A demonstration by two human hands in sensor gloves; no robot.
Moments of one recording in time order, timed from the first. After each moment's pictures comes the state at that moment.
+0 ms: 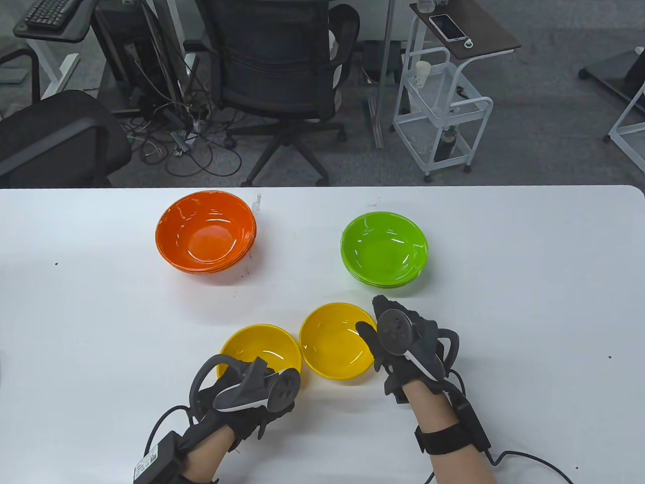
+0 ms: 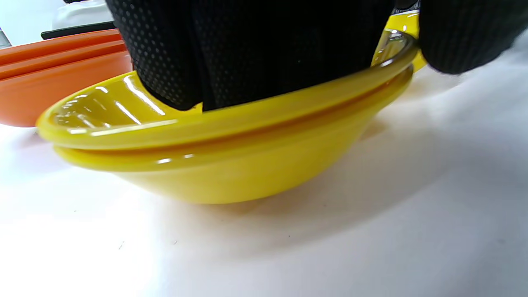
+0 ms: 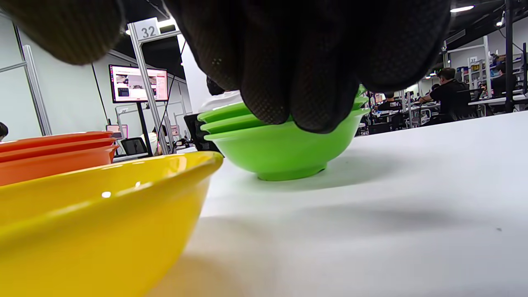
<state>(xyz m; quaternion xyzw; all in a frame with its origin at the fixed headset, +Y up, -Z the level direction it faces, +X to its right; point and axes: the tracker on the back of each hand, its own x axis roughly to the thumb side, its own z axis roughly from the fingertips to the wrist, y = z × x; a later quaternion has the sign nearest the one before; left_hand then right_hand) -0.128 -0.719 -0.234 -0.12 -0.23 -0.10 0.96 0.123 -0.710 -0.308 0.03 -0.08 0.99 0.10</state>
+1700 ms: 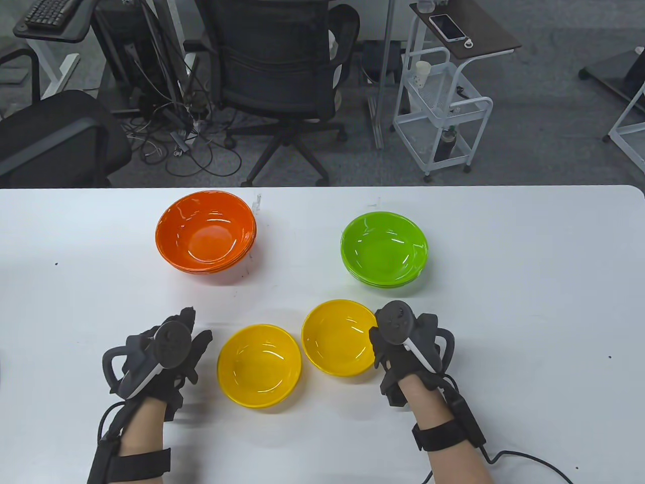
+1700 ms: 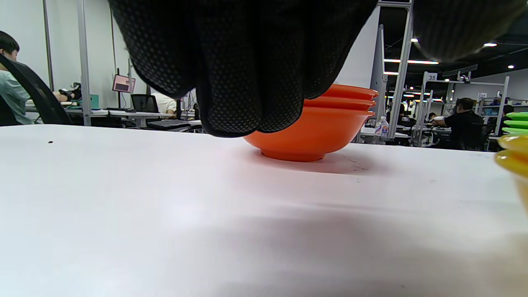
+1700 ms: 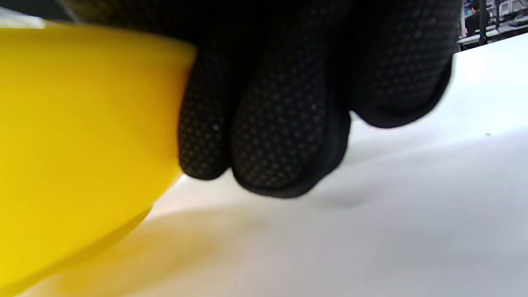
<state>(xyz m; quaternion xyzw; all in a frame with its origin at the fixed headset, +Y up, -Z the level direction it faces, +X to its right) -0.290 -0.717 -0.270 0.03 0.05 0.04 1.00 0.132 -0.725 -0.322 -0.01 -0.01 0.99 0.17</state>
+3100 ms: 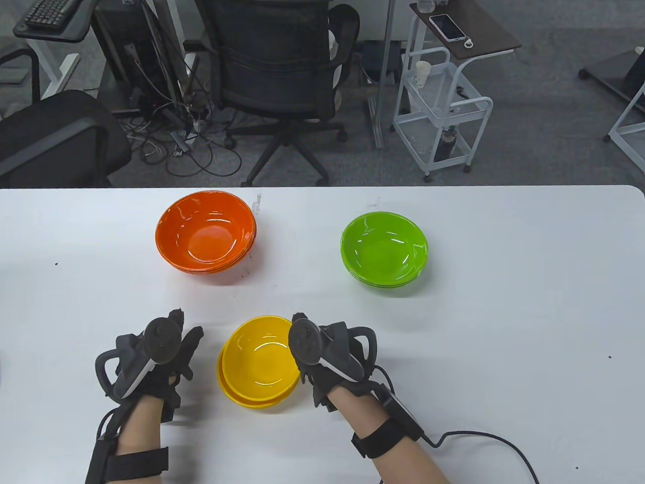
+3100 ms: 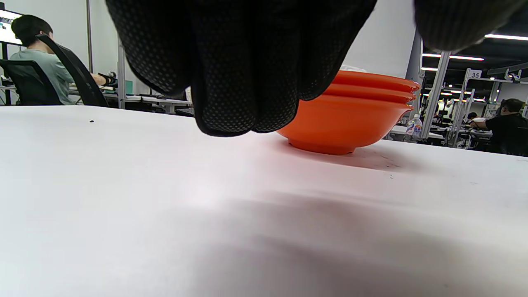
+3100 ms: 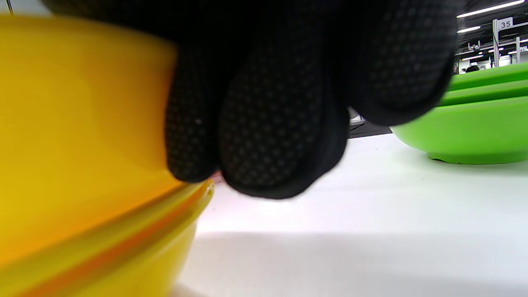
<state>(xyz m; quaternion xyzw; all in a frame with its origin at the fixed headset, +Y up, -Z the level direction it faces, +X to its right) -0.302 -0.720 -0.270 0.02 0.10 0.06 0.99 -0.008 -0.700 -0.292 0.14 -0.06 0.98 0.11</state>
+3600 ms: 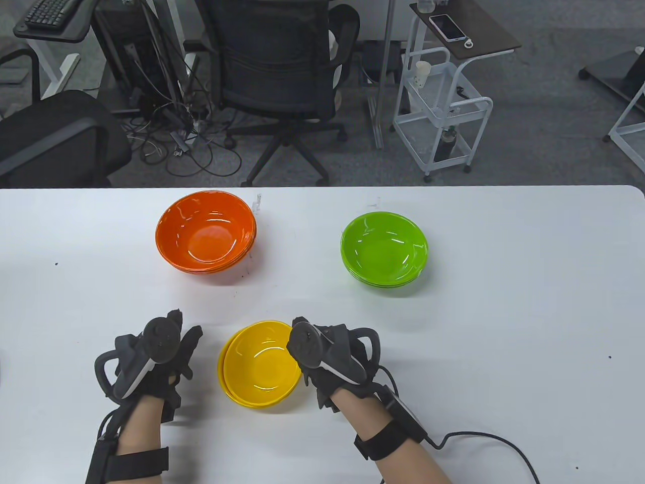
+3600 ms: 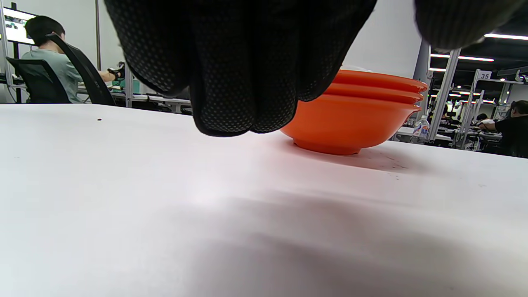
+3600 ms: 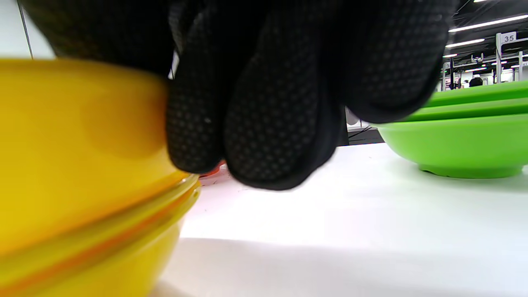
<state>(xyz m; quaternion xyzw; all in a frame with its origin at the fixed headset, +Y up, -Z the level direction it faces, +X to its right) -0.303 -0.721 -0.270 0.02 0.11 0.07 0.99 -0.003 -0.696 -0.288 0.14 -0.07 0.98 0.09</state>
